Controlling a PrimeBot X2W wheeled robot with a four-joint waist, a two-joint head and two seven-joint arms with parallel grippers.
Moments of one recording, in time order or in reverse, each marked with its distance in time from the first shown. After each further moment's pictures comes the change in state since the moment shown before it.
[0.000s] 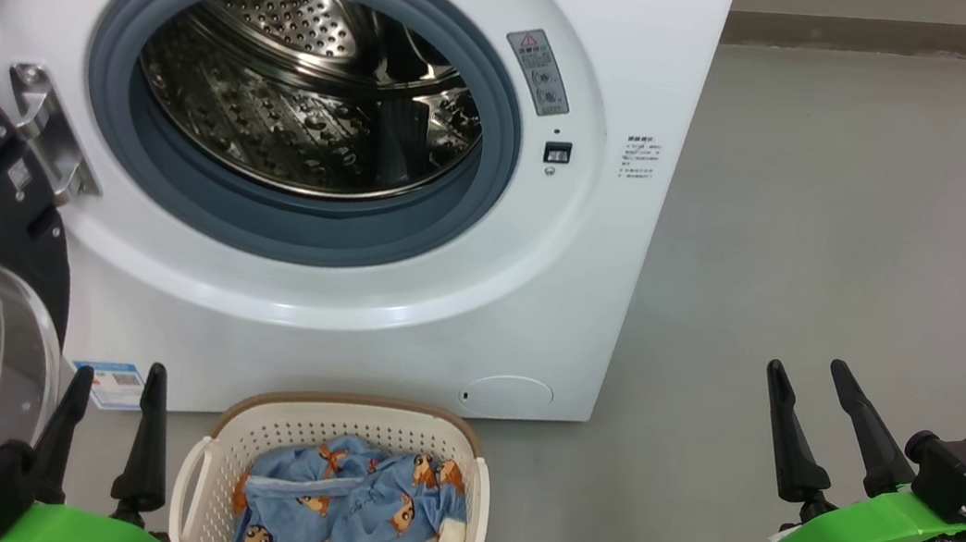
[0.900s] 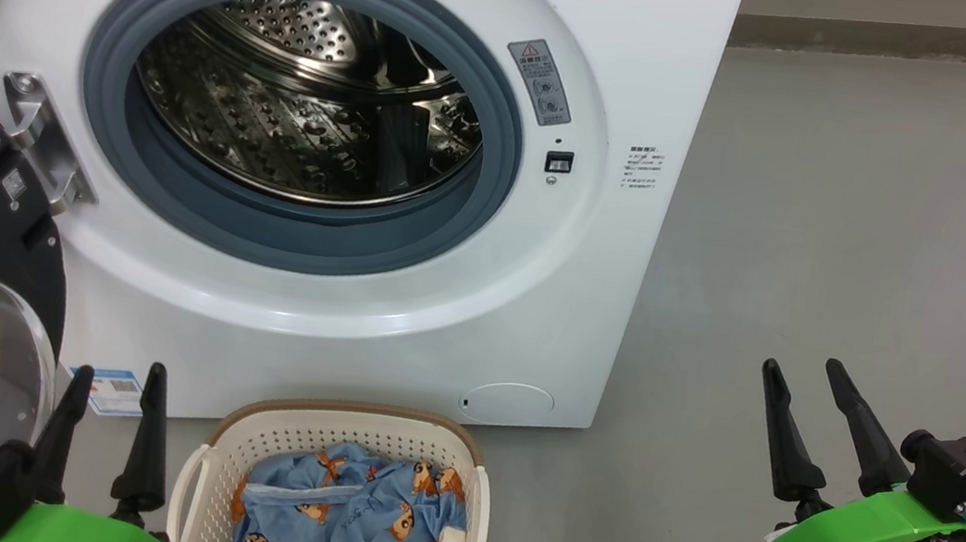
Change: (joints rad) left arm 0.000 -0.003 0.005 0.001 0.007 -0.004 0.000; right arm -0.002 0.007 0.002 0.001 0.000 0.000 0.000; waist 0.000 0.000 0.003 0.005
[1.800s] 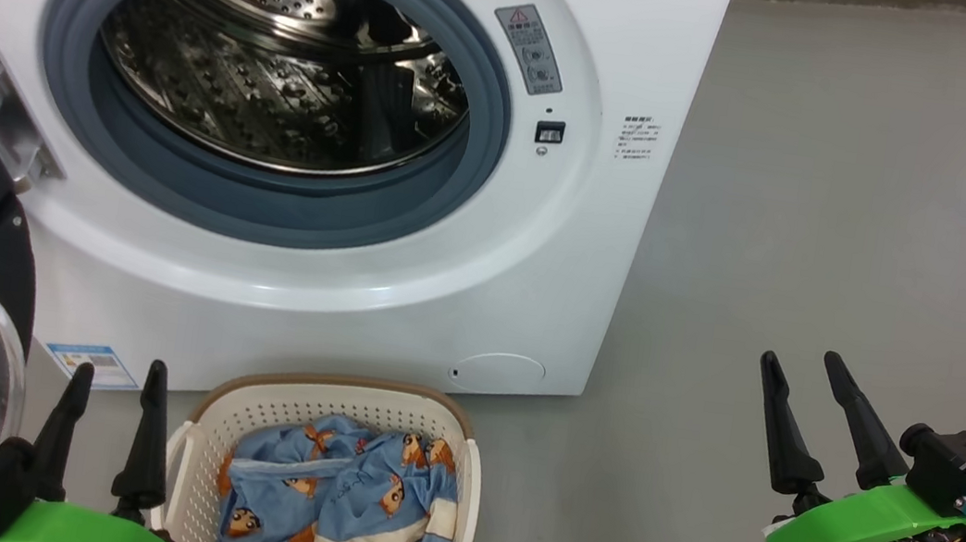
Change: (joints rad) left arm -0.003 0.000 0.001 0.001 0.000 0.000 0.000; right arm -0.010 0.007 -0.002 -0.002 0.000 0.000 0.000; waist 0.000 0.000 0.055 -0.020
